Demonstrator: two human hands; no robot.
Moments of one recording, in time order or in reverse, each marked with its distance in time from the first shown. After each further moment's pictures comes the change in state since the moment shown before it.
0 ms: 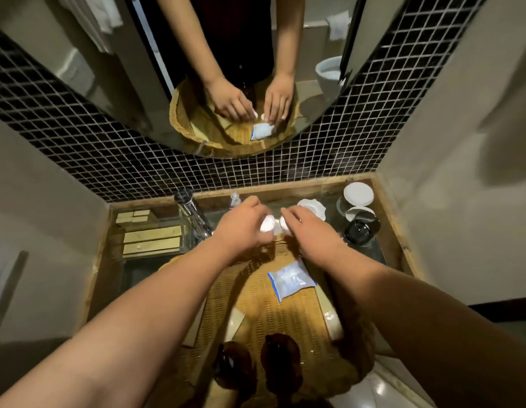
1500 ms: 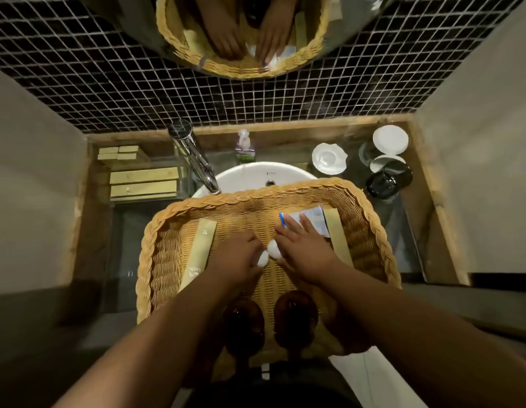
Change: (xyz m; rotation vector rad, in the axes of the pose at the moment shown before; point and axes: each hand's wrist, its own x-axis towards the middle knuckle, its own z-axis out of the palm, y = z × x) left_hand -0.108 -0.057 0.137 -0.040 -0.230 -0.051; right_hand -0.032 -0.032 0.147 -0.173 -0.215 -0.209
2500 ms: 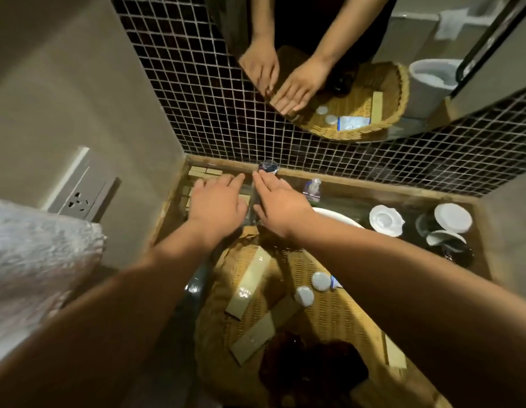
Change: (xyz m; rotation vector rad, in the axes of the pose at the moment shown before) left_hand -0.041 -0.086 -0.178 0.337 0.437 -0.474; right_hand 0.157 -0.102 -0.181 0.101 0.165 -0.097
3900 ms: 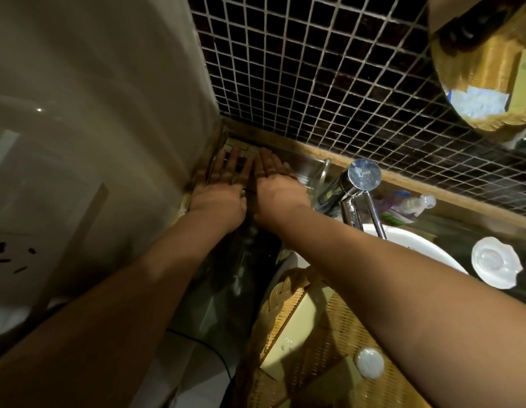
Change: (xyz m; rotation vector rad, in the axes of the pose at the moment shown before) left_hand 0.086 -0.123 0.162 0.061 -0.430 -0.223; right_hand 0.176 -0.046 0.104 -0.031 -0.273 0.050
